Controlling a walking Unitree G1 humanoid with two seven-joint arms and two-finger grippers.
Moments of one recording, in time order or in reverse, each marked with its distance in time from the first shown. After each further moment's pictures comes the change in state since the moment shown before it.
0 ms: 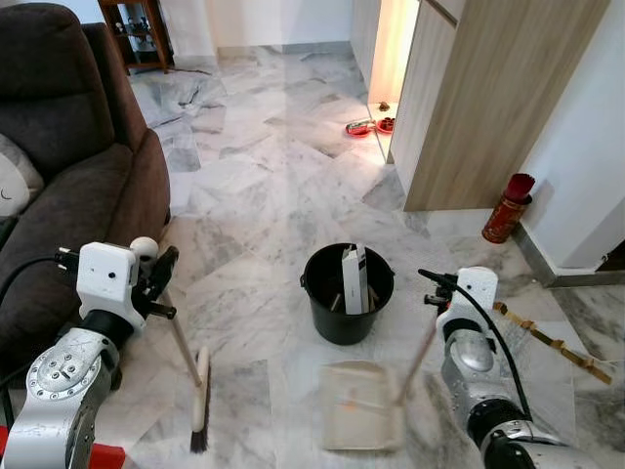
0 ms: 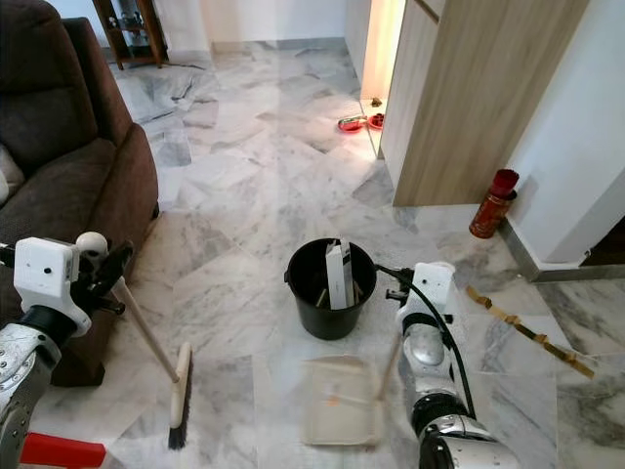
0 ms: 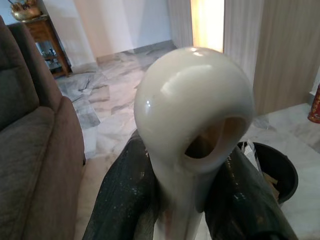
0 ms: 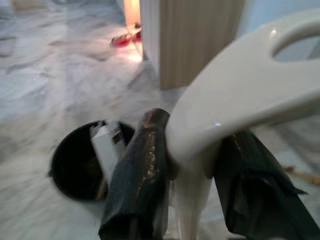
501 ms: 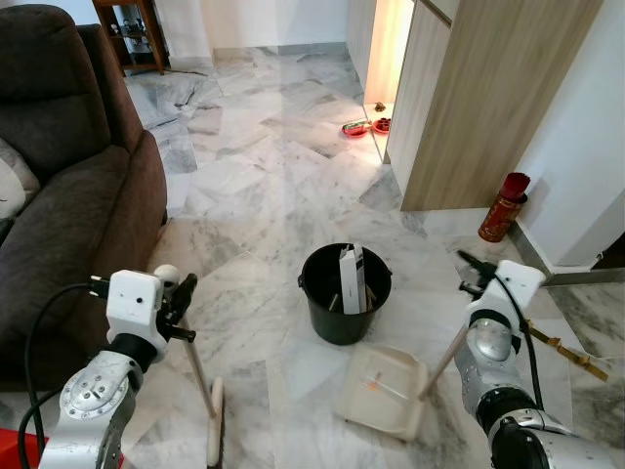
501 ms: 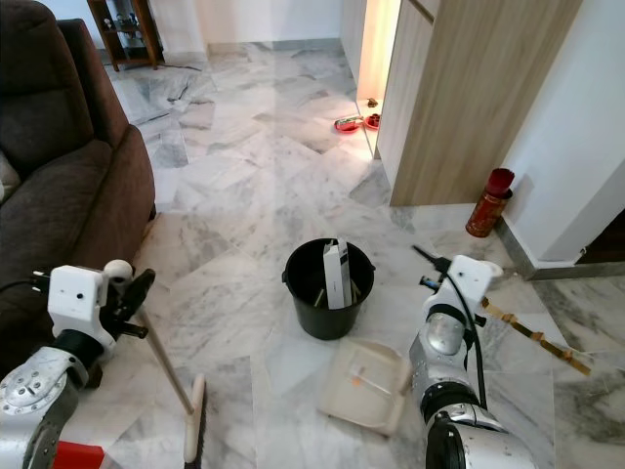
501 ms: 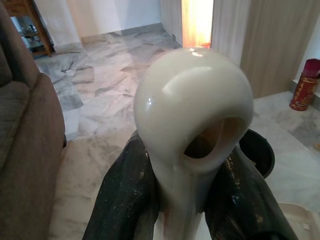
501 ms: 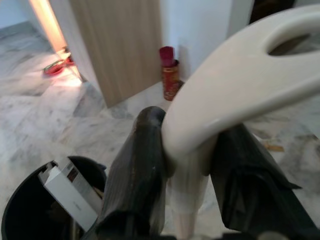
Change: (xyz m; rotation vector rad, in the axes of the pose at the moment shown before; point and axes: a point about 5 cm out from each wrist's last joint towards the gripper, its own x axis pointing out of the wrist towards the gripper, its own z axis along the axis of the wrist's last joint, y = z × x) left arm -0.004 -0.025 -0.032 -0.061 0.059 -0.027; right arm 0.008 -0.022 0.016 0.172 -0.016 -0.289
